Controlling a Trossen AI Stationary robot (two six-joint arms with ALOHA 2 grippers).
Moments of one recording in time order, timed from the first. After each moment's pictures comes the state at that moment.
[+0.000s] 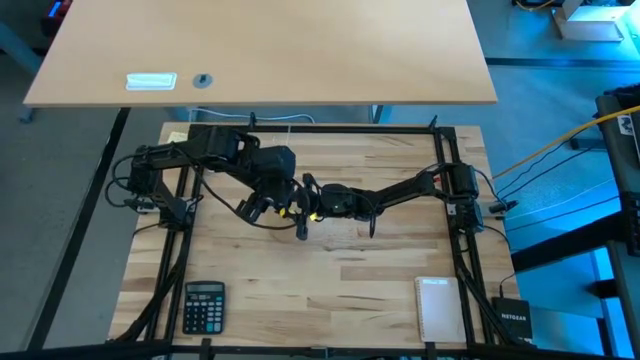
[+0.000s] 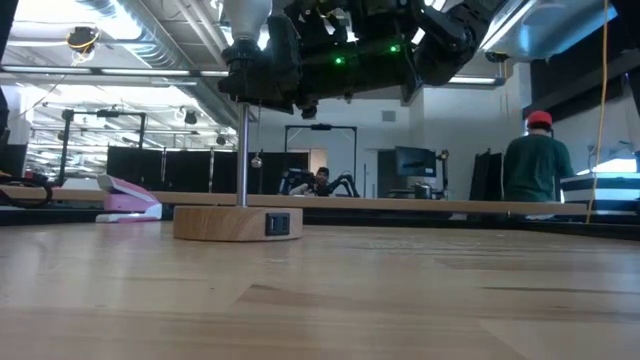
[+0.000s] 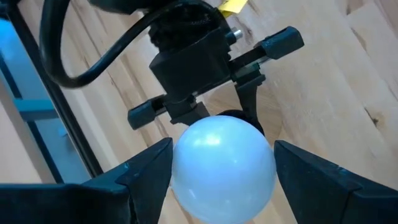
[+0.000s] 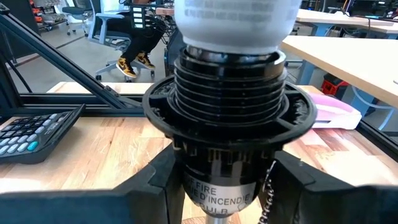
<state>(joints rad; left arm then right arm) -0.03 1.72 2.07 -1.56 -0.11 0.55 0.02 2.03 1.15 0.70 0.09 -0.05</state>
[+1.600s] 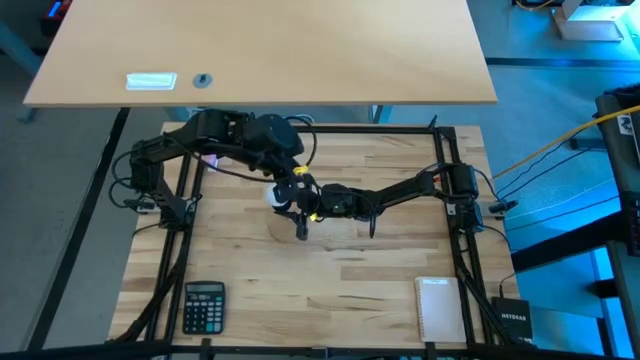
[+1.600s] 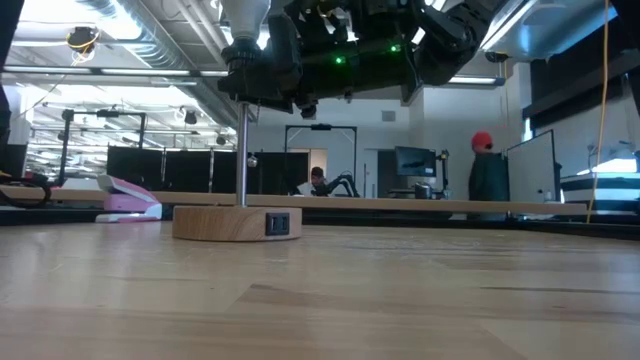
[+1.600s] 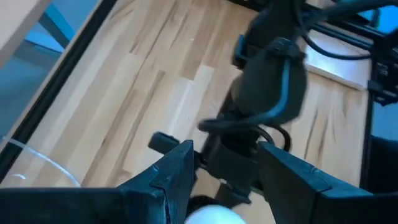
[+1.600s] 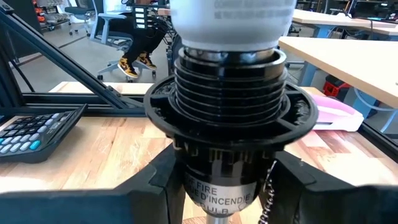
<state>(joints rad) 0.04 1.72 2.21 -1.36 -0.10 -0.31 0.02 2.03 1.15 0.70 0.08 -0.06</state>
